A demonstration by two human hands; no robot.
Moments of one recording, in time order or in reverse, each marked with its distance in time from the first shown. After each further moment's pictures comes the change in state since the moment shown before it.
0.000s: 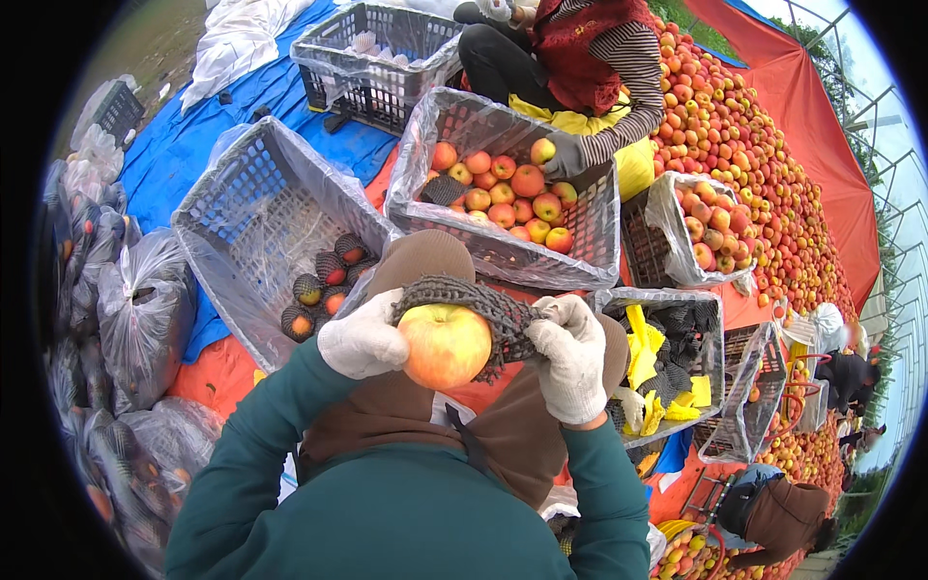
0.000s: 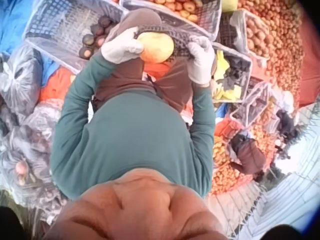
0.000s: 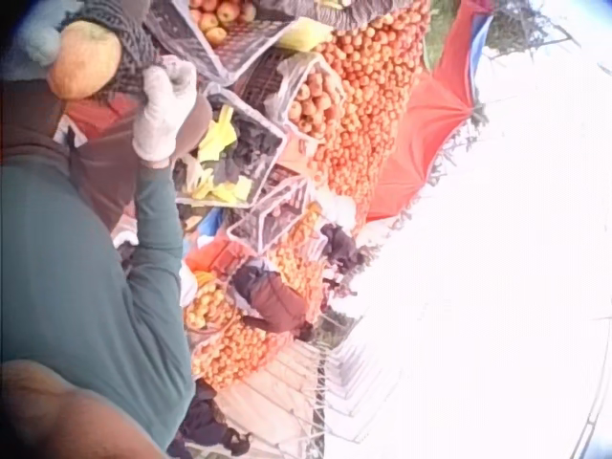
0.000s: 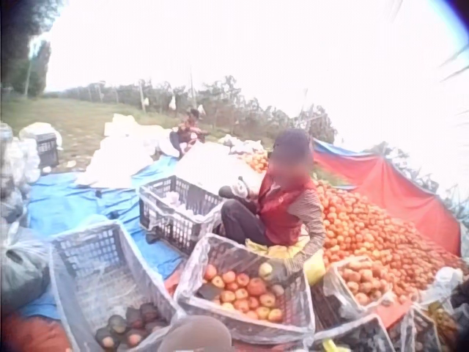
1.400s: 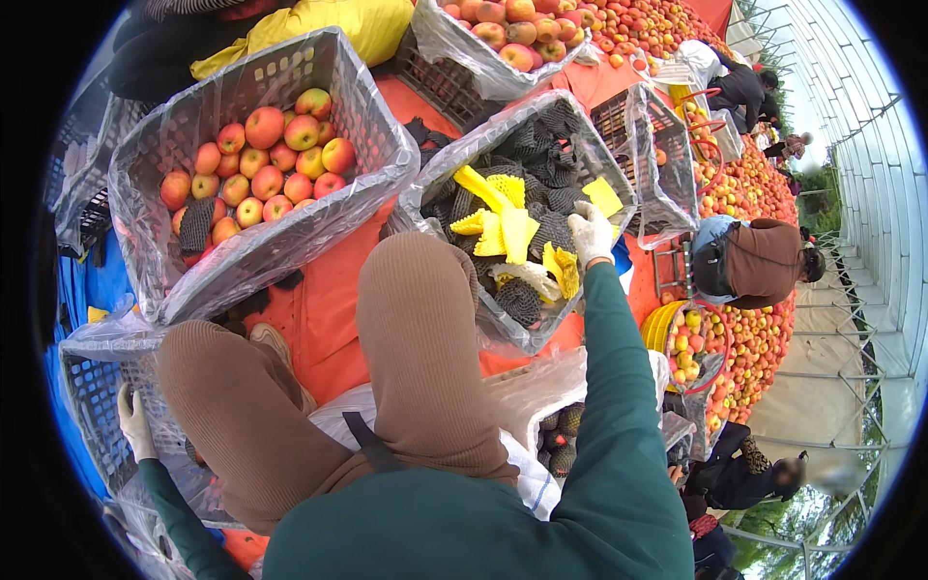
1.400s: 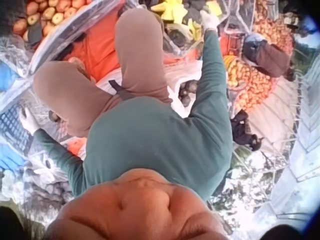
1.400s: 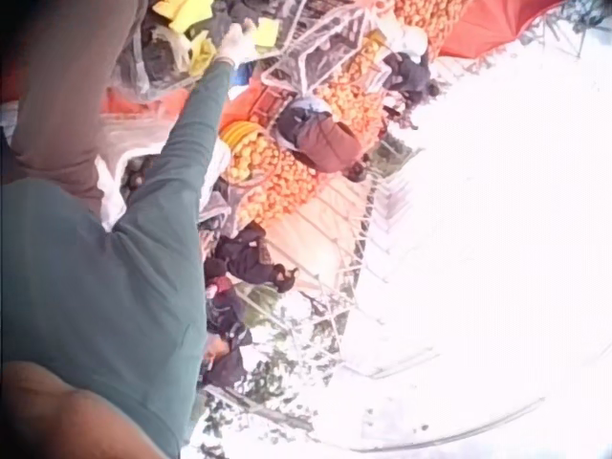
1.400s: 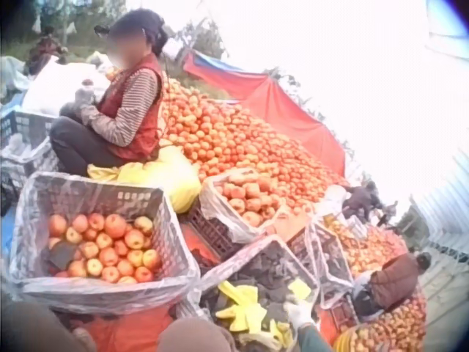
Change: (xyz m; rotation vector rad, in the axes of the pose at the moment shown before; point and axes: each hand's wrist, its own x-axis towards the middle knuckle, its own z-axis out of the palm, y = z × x) left_hand -0.061 0.108 -0.347 1.763 0.987 -0.148; right_hand -0.021 0.060 -0.436 -1.091 0.942 0.178
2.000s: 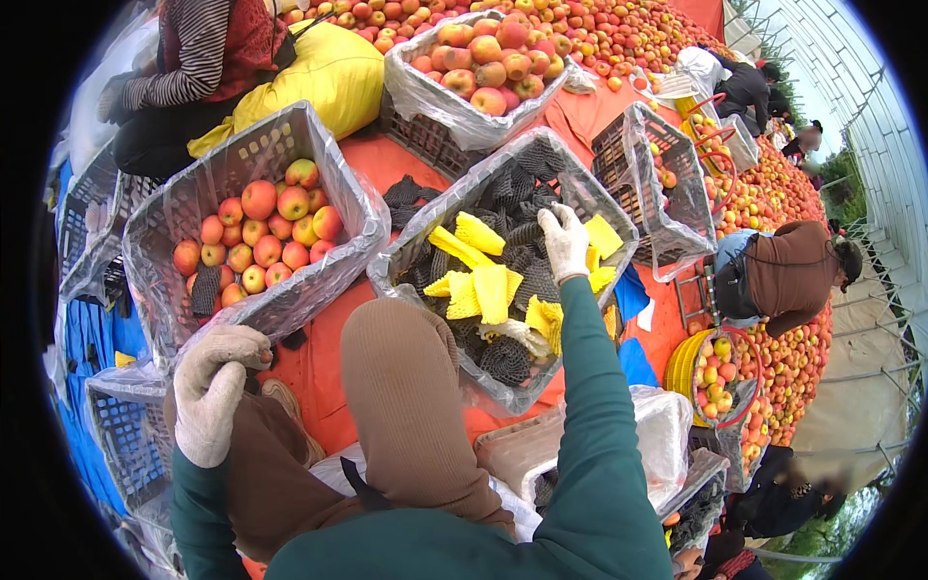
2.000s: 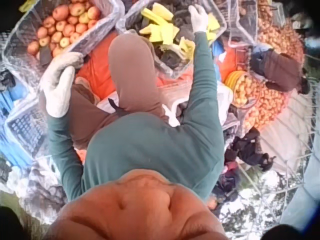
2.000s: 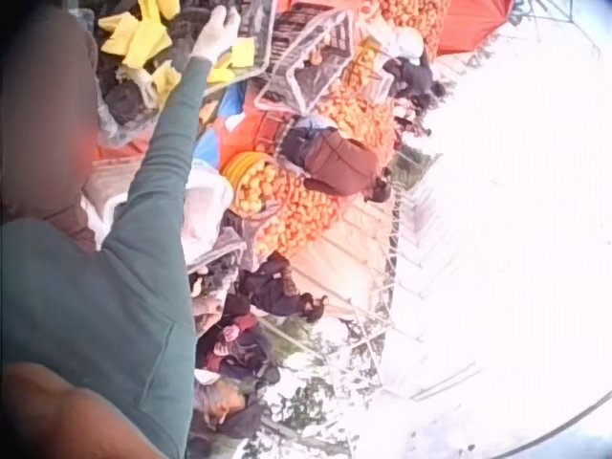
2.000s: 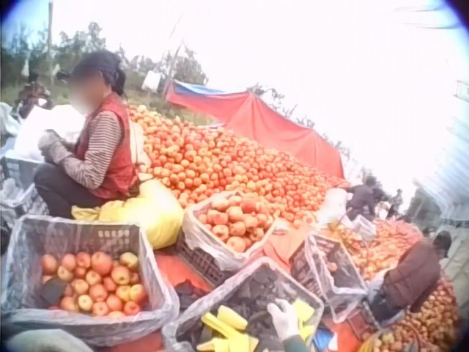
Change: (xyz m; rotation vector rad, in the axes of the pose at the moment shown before) left_hand -0.114 0.475 0.035 -0.793 -0.728 0.583; right_hand 0.056 -0.028 0.024 0.481 0.105 -0.067
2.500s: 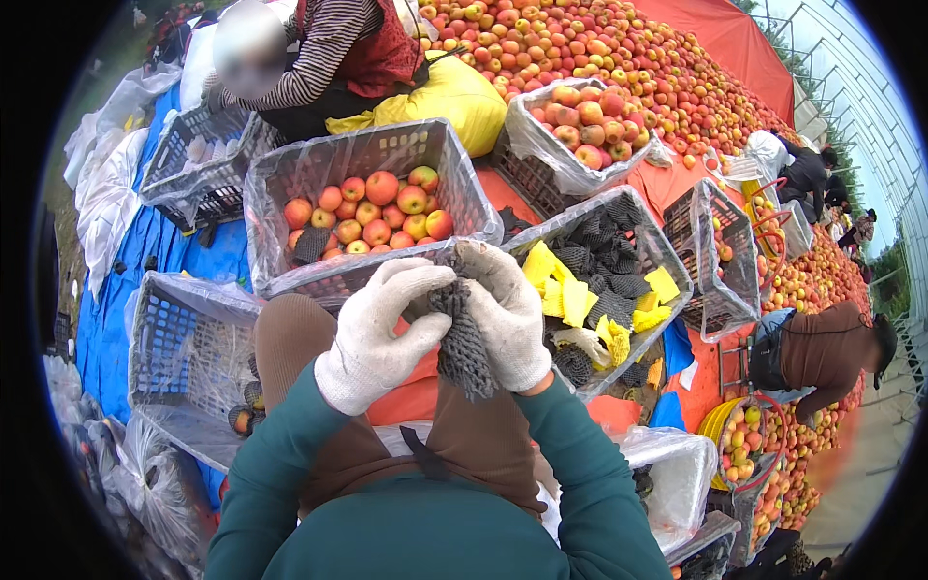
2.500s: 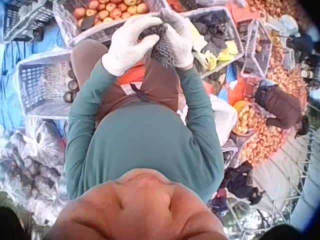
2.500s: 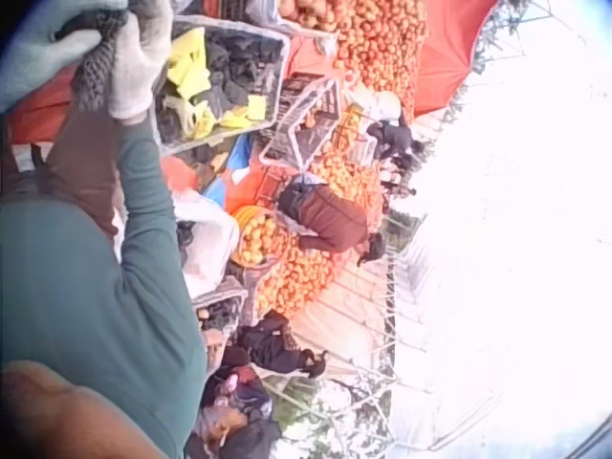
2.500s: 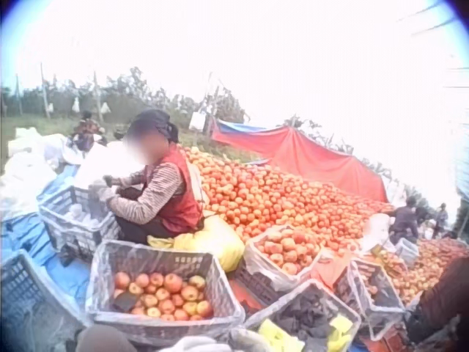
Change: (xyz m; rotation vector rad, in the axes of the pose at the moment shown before) left_hand -0.050 0.022 0.029 0.300 0.210 0.484; right_hand -0.249 -0.271 0.086 0.924 -0.682 -0.031
